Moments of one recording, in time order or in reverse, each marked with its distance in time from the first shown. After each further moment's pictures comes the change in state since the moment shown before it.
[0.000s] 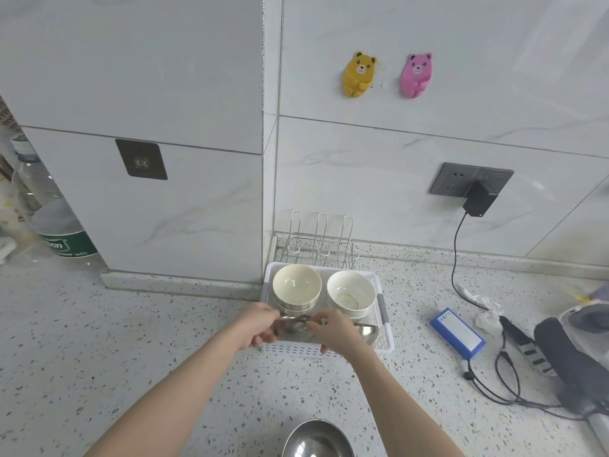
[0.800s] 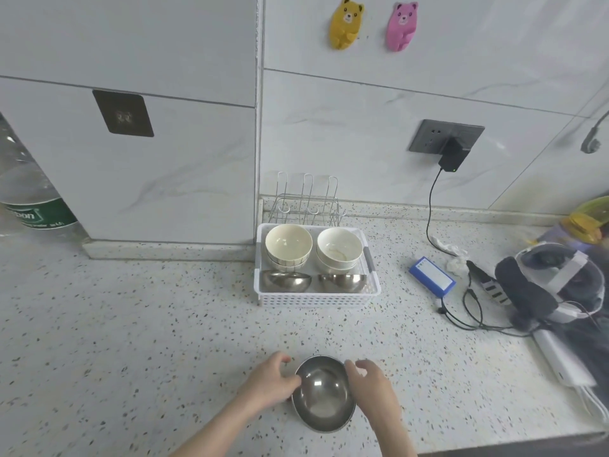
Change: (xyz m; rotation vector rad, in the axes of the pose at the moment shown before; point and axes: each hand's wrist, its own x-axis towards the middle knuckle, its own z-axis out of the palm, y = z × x) left_hand -0.089 -0.132 0.073 0.258 -0.229 0.176; right_hand -0.161 0.069 0.075 0.149 0.262 0.558
